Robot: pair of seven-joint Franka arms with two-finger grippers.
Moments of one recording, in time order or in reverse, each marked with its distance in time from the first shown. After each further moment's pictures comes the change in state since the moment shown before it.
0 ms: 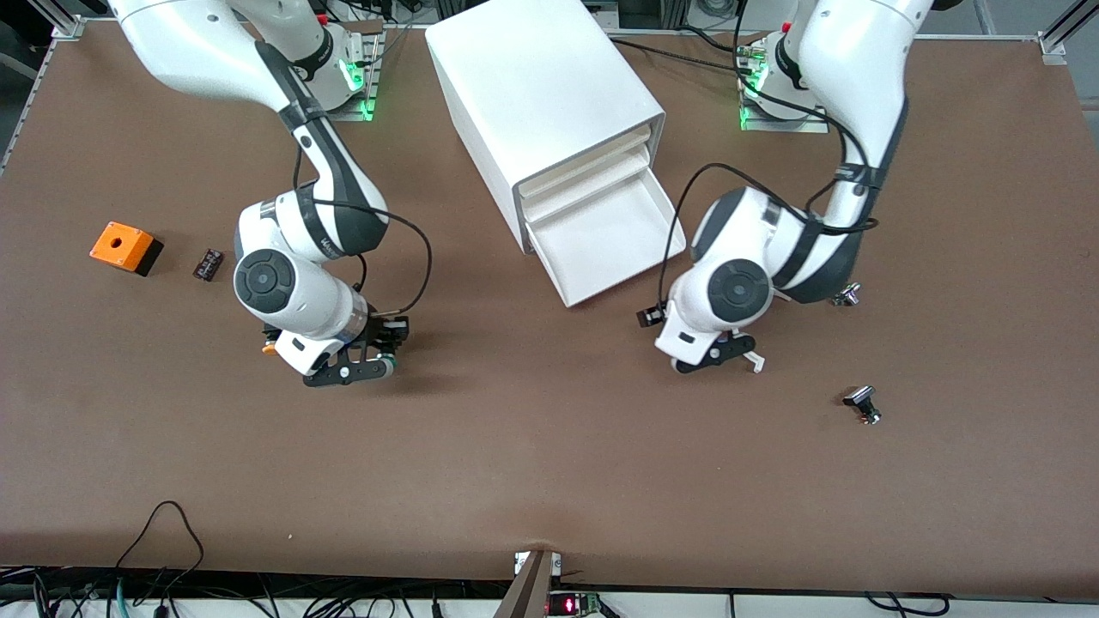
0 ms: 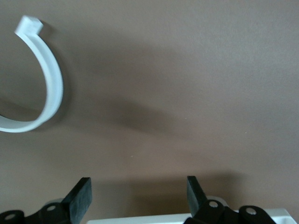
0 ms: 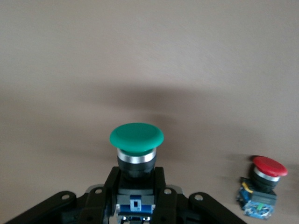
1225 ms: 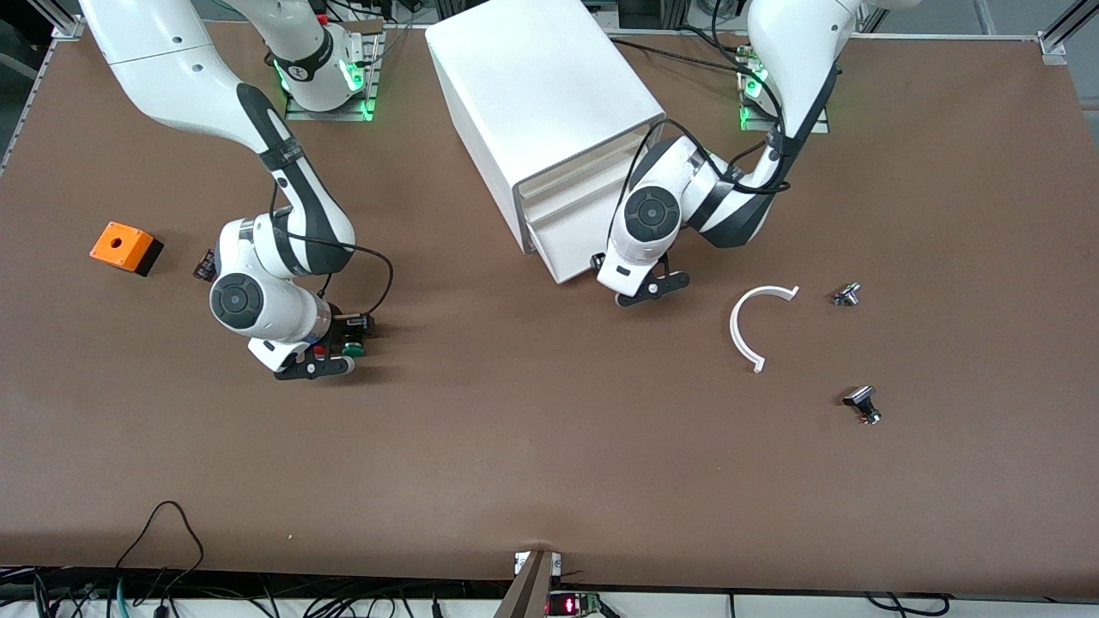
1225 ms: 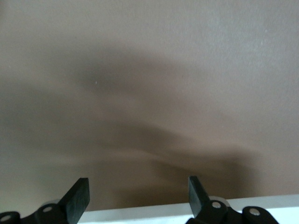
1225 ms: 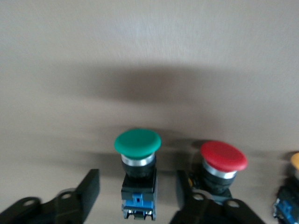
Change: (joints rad) left arm -0.099 -0.095 -0.081 -0.302 0.004 0.204 -0.150; right arm -0.071 0.025 -0.037 -0.120 0.000 0.079 -0.091
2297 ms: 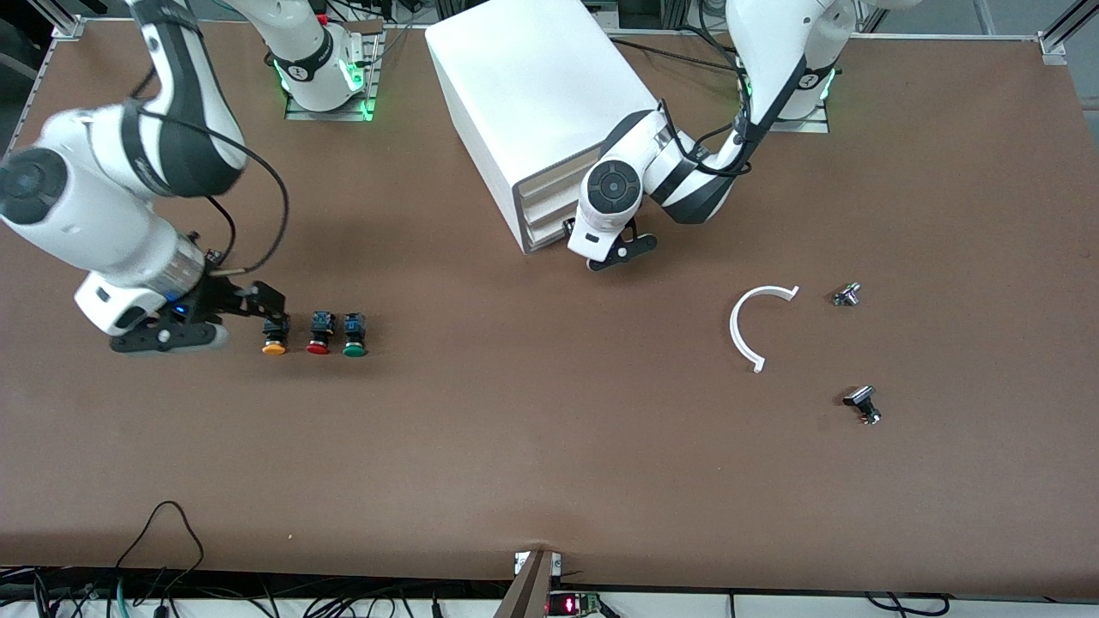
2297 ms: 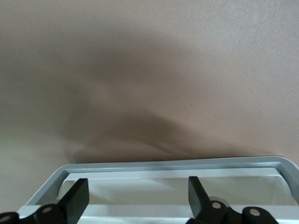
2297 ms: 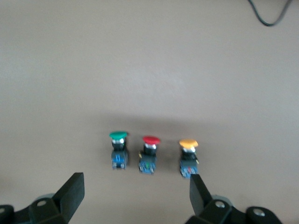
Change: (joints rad) left arm 0.000 0.000 -0.118 -0.032 -0.069 -0.029 -0.140; right arm -0.007 -0.385 -0.103 0.048 0.000 -0.254 -0.066
